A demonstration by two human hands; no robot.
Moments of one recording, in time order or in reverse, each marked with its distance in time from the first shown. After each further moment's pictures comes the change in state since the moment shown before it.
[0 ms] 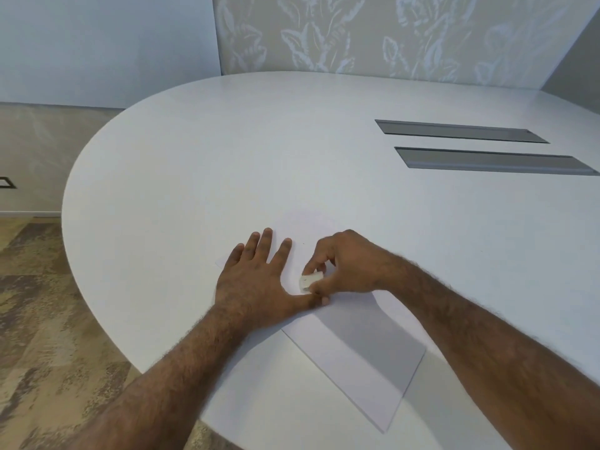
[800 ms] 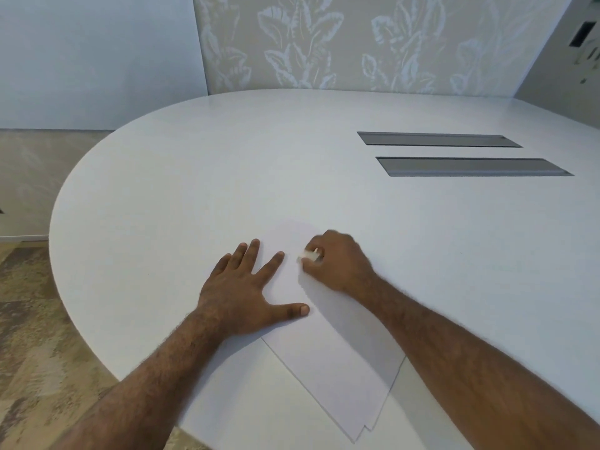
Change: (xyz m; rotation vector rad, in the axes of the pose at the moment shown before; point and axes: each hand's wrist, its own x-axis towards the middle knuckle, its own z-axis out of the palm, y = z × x) left_hand 0.005 -0.010 -0.008 0.035 -0.080 0.066; right_hand 0.008 0.015 0.020 0.068 0.394 0.194
